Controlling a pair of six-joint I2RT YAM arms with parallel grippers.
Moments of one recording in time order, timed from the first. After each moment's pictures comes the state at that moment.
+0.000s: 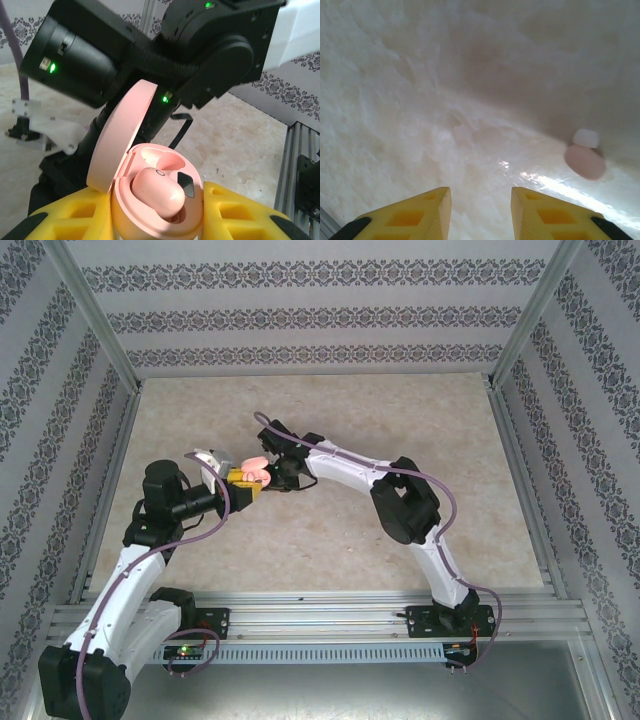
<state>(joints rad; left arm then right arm) -0.10 0.81 0.57 -0.09 0.83 0.00 0.82 2.26 1.83 -0.64 -0.32 0.76</state>
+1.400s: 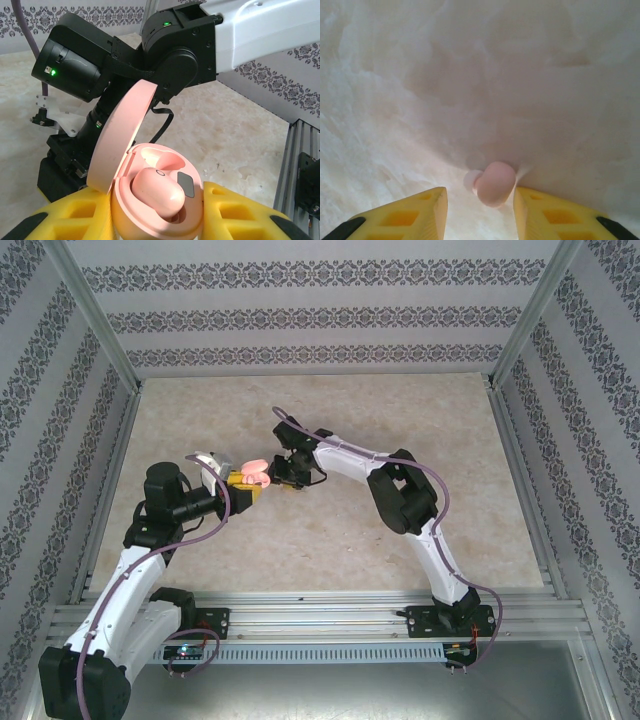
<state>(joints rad) -0.10 0.81 0.55 -0.10 0.82 0.00 0.72 2.33 1.84 -0.64 -0.32 0.83</state>
